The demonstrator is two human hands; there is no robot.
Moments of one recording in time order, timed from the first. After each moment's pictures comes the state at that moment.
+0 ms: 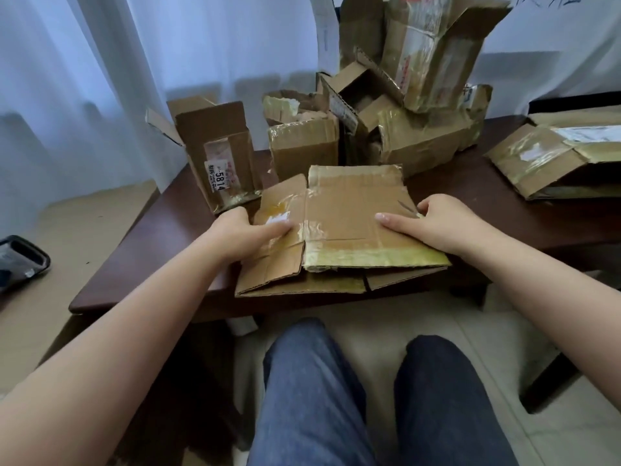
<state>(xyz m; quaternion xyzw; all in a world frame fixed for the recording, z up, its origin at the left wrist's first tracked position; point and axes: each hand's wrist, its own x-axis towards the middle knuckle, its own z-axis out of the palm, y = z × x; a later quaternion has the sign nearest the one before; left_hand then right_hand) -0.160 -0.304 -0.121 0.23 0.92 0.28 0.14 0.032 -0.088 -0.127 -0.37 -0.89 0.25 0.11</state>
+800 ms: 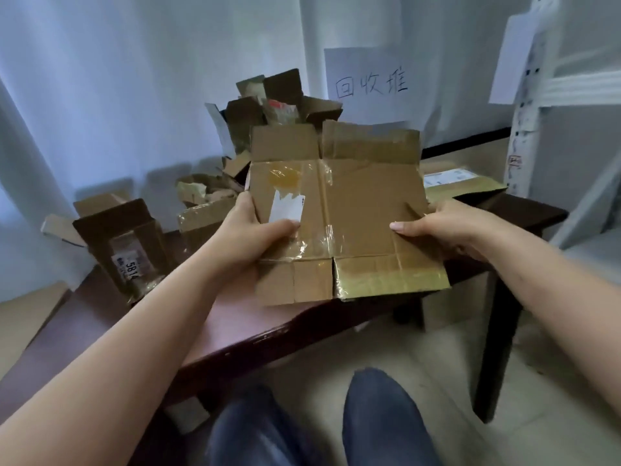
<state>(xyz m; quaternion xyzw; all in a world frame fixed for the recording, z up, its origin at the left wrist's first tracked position) -0.064 -0.194 -0.052 0.46 0.72 0.50 0.15 0.165 -0.016 -0.075 -0.44 -0.72 0.49 0.21</state>
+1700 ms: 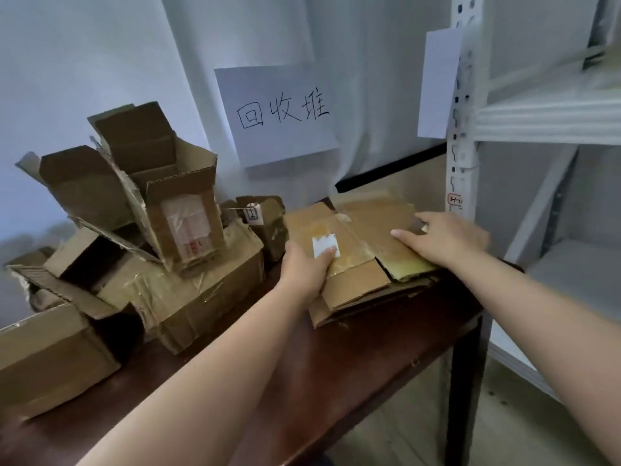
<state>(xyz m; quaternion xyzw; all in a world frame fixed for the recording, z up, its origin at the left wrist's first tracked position) -0.008 0.122 -0.111 0.38 0.75 0.47 0.24 0.196 0.210 -0.092 -0.60 -0.76 0.12 0.20</state>
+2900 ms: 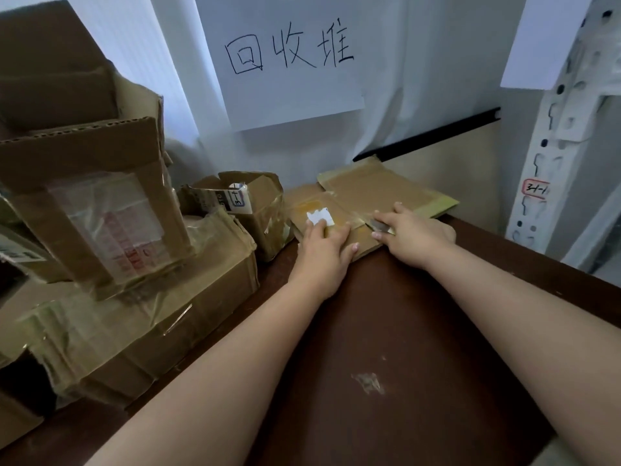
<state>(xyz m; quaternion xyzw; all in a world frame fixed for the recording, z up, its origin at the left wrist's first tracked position) -0.063 0.222 -0.159 0.60 0.77 0.21 0.08 0.078 0.314 -0.148 -0.51 -0.84 0.11 0.11</state>
